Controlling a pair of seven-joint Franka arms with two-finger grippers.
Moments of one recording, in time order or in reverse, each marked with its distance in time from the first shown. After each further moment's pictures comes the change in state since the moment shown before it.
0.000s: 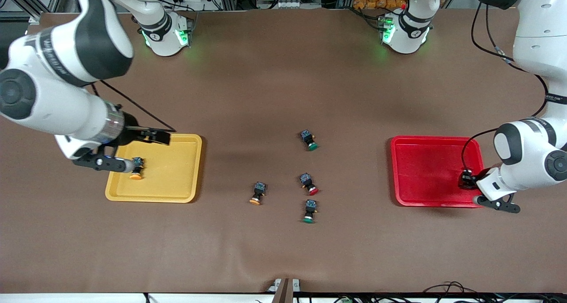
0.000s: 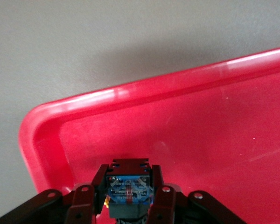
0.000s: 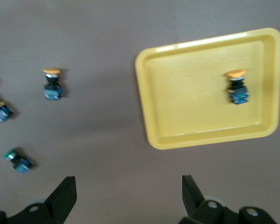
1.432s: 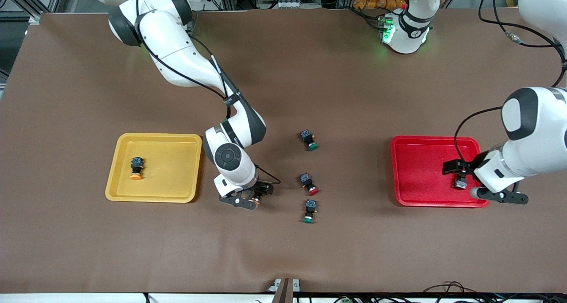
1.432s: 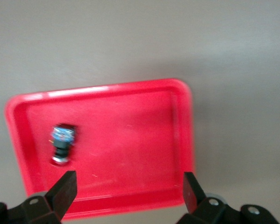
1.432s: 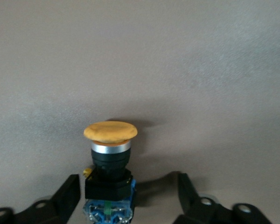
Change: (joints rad) left arm -0.017 -0.246 -0.221 0.087 -0.002 -0.350 -0.361; right arm 0.265 0.622 -0.012 0.135 -0.033 0.704 0.295
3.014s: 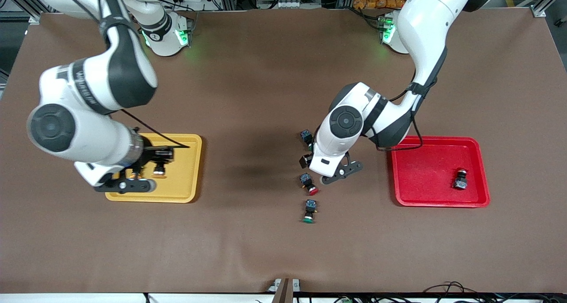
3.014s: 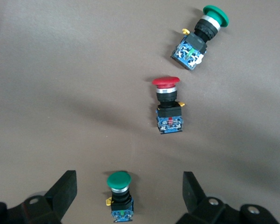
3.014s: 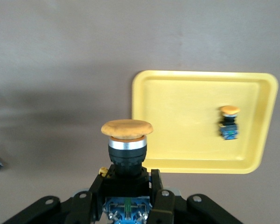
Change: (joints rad) left arm -0.552 0.257 -0.034 0.150 0.096 0.141 -1.108; right arm -0.293 -0.492 -0.029 0.006 -0.017 -0.759 -0.574
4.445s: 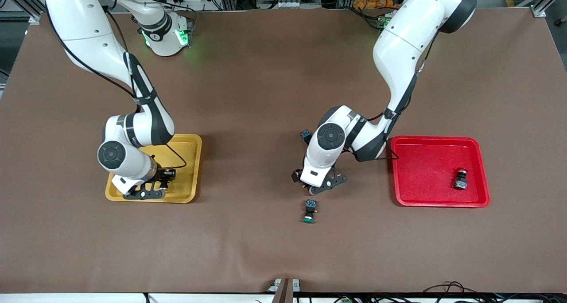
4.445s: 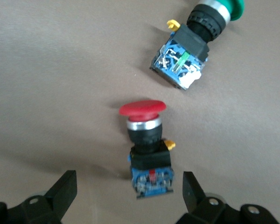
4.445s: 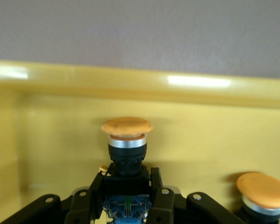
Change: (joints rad) left arm -0.119 0.202 0.136 0.012 0.009 0.330 -0.004; right arm -0.083 0.092 0.006 -0.690 -0.084 0.888 -0.103
